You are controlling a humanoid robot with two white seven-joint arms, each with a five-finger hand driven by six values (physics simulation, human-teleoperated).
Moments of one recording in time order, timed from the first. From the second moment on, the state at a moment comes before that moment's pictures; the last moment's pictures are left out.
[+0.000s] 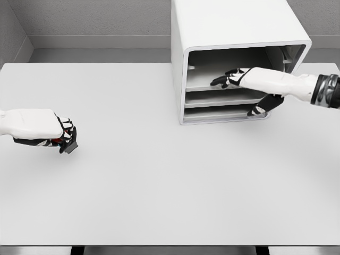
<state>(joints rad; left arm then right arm) -0.75 1.17 -0.88 -1.66 -0.23 -0.61 -0.61 -0.73 -0.78 0.63 -1.39 0.06 -0.57 0.61</state>
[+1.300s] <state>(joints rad) -0.75 1.17 -0.88 -1.66 -0.23 -0.61 -0.61 -0.69 -0.84 0.66 -1.45 0.14 -0.60 0.61</state>
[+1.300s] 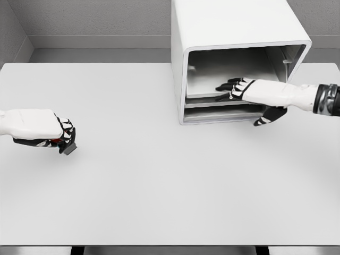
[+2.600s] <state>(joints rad) -0.89 1.06 -0.88 -1.76 -0.20 -0.61 -0.61 -0.69 -0.87 0.56 -1.56 0.19 -0.53 0.61</state>
